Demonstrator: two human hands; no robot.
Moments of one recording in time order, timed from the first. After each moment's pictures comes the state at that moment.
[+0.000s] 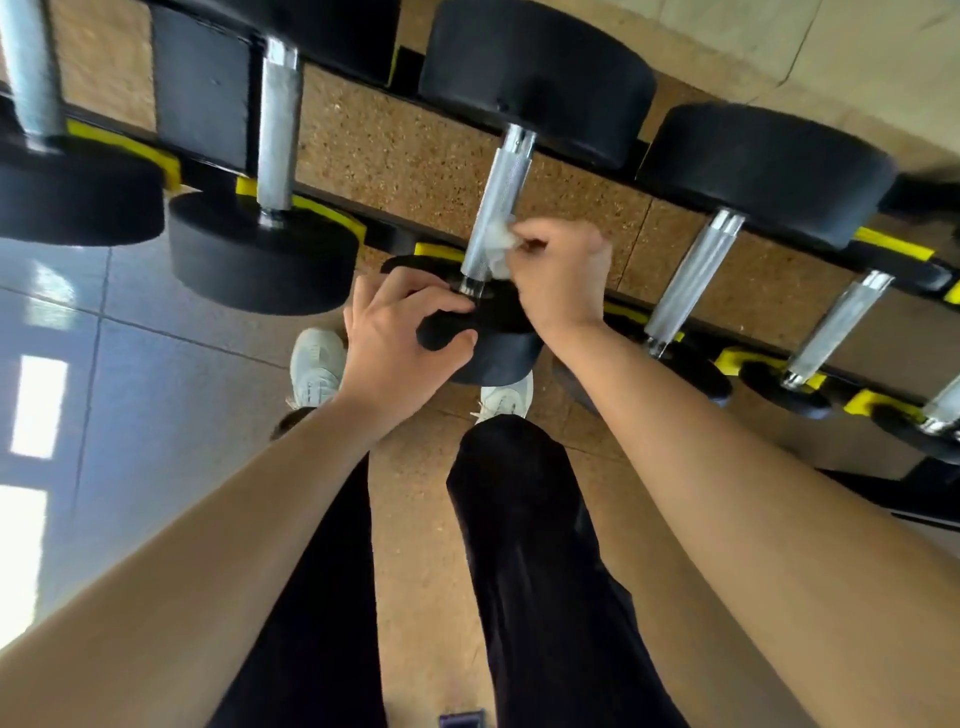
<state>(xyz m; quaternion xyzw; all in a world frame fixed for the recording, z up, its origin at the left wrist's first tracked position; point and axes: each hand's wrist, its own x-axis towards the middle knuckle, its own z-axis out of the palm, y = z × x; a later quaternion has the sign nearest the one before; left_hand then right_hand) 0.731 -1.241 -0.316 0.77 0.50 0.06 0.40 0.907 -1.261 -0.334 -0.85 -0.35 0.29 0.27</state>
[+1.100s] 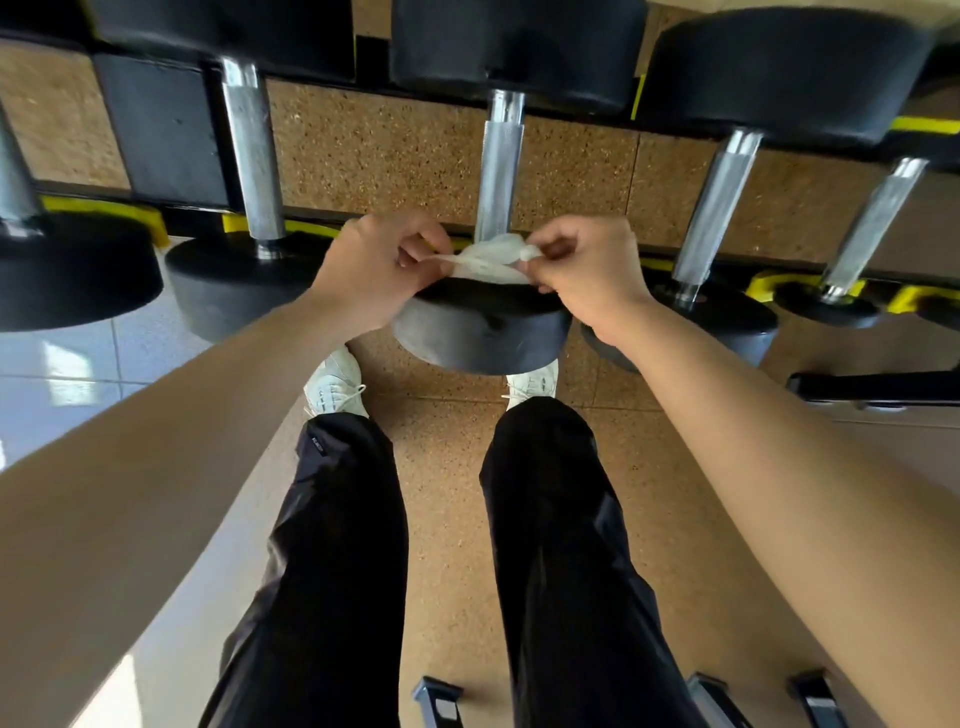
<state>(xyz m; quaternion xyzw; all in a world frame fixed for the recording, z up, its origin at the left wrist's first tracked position) 0.730 -1.134 -0.348 0.79 0.36 -0.08 0.49 0.908 -1.284 -0.336 -0.83 -0.20 0.43 0.29</state>
